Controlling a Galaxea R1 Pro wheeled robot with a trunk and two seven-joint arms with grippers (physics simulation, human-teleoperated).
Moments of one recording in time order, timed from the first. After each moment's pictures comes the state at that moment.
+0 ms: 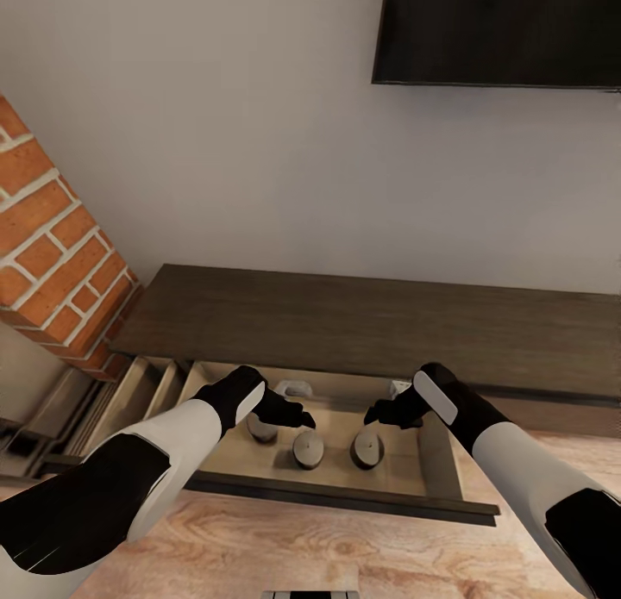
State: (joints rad) left arm -1.13 -0.17 -0.43 -0.13 0.29 0.73 -0.38; right arm -0.97 -0.14 0.51 -0.61 -0.83 1.05 -0.08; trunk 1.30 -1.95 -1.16
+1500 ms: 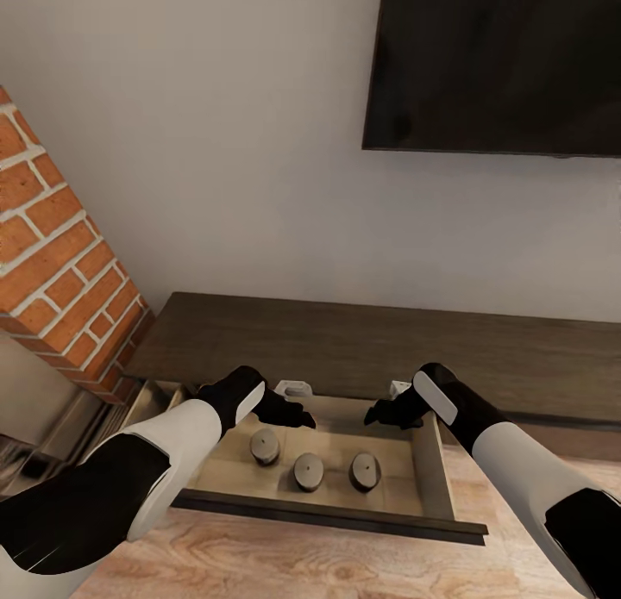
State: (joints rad) left arm -1.13 -0.17 -0.43 -0.13 0.30 0.73 -0.38; right arm -0.97 -0.14 0.51 -0.61 -0.83 1.05 -0.09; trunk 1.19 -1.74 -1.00
